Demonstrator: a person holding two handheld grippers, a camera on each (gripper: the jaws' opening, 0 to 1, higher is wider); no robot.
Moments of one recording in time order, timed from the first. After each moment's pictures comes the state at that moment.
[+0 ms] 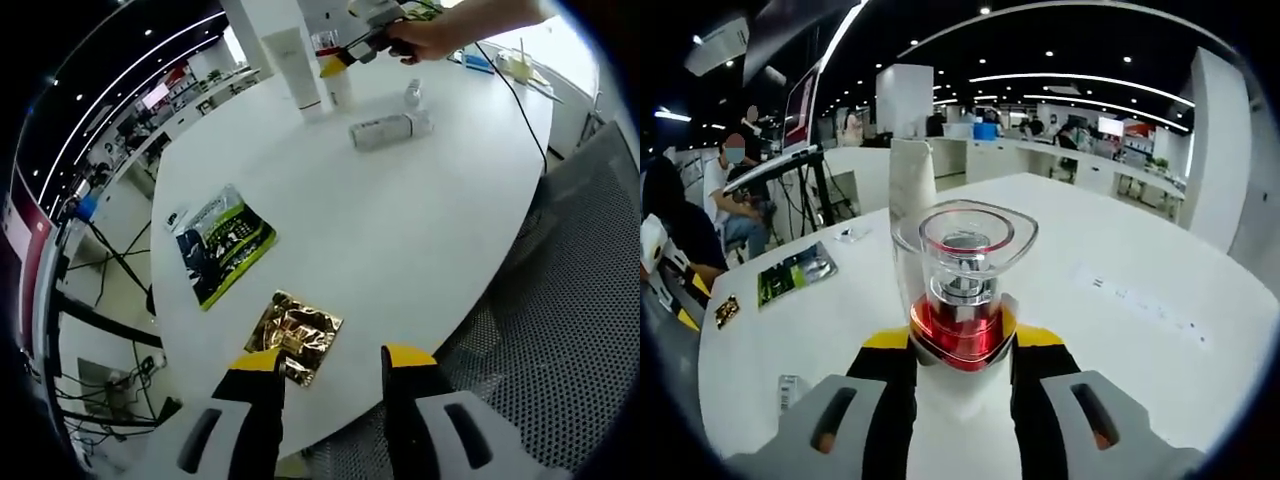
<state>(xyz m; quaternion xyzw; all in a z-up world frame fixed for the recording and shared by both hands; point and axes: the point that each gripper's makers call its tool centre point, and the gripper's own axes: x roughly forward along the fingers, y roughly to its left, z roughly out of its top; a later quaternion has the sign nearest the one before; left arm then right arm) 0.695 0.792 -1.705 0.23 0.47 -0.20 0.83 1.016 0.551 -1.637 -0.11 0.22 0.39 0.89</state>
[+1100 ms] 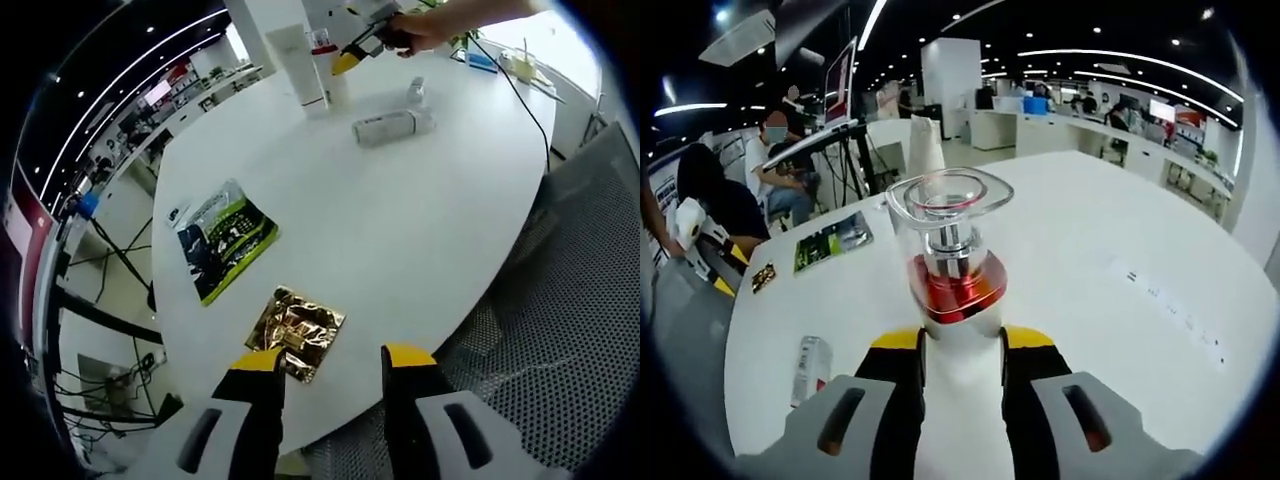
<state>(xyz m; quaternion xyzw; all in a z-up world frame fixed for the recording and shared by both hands) 0.694 0.794 -1.707 0.23 0.47 -0.19 0.83 1.006 0.549 -1.654 -0.13 0.28 0.48 0.82</state>
